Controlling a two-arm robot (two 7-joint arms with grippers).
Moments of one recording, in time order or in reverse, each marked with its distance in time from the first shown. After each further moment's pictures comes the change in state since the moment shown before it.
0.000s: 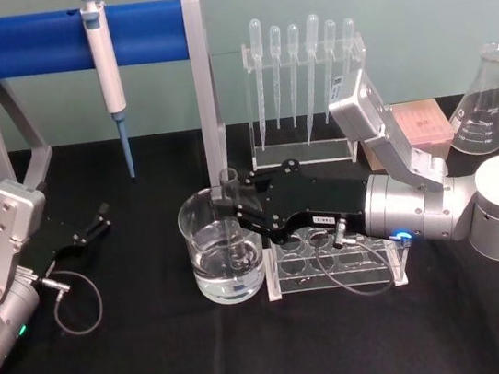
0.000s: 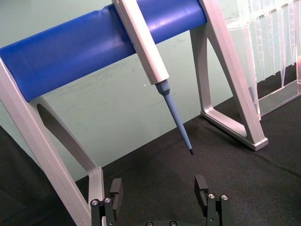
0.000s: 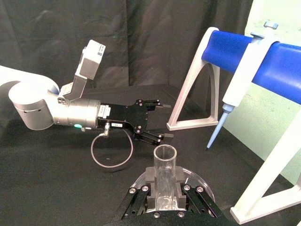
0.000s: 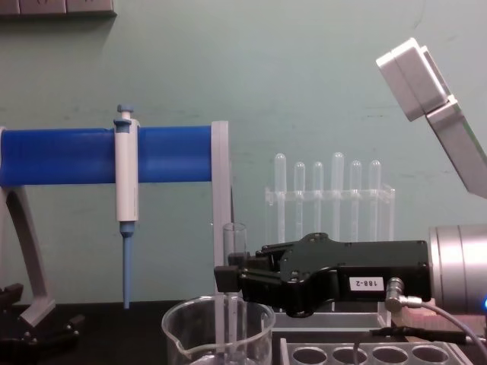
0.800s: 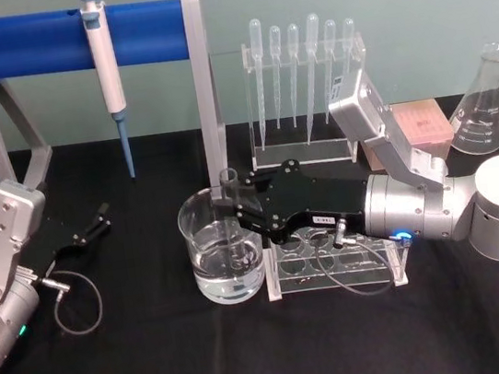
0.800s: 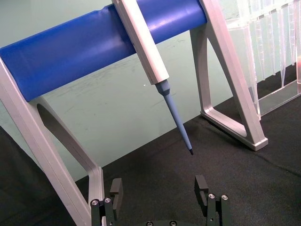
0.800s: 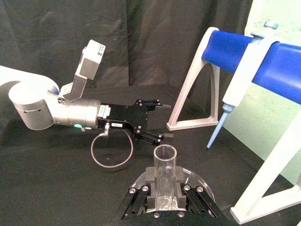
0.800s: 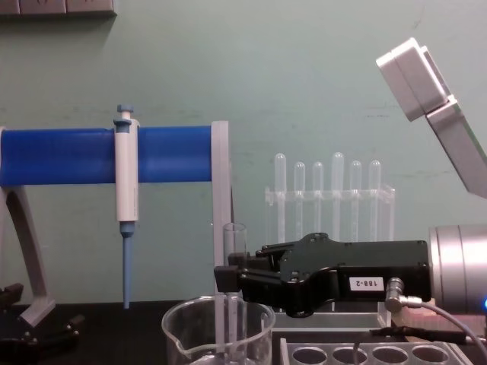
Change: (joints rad) left arm 0.000 0.000 0.000 0.000 0.000 0.000 0.000; right arm 0.000 0.000 0.000 0.000 0.000 0.000 0.000
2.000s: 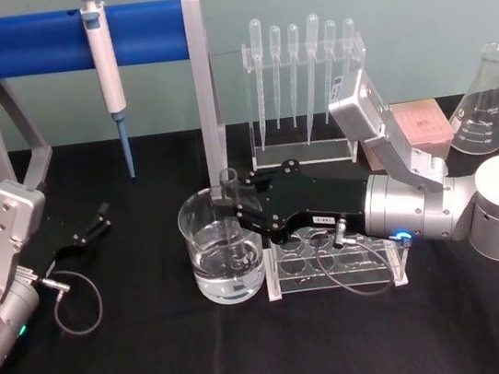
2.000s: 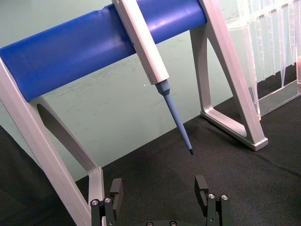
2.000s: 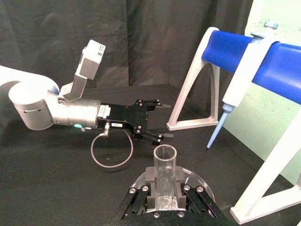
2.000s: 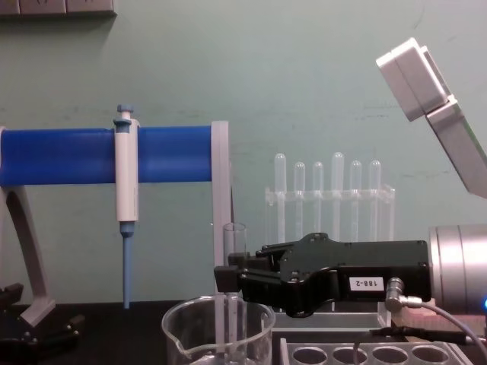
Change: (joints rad) left arm 0.000 0.000 0.000 0.000 0.000 0.000 0.000; right arm 0.000 0.000 0.000 0.000 0.000 0.000 0.000
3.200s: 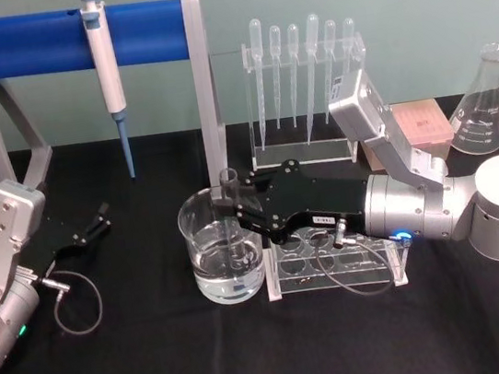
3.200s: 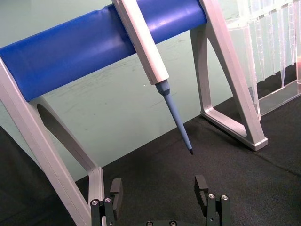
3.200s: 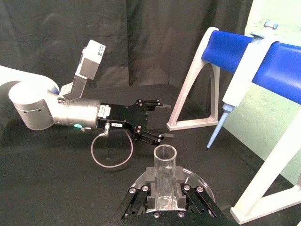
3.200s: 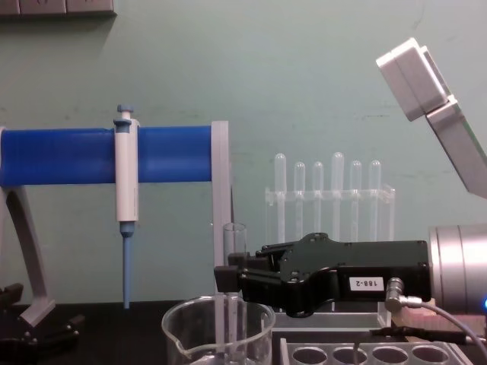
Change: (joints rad) left arm 0.000 0.000 0.000 0.000 0.000 0.000 0.000; right arm 0.000 0.000 0.000 0.000 0.000 0.000 0.000
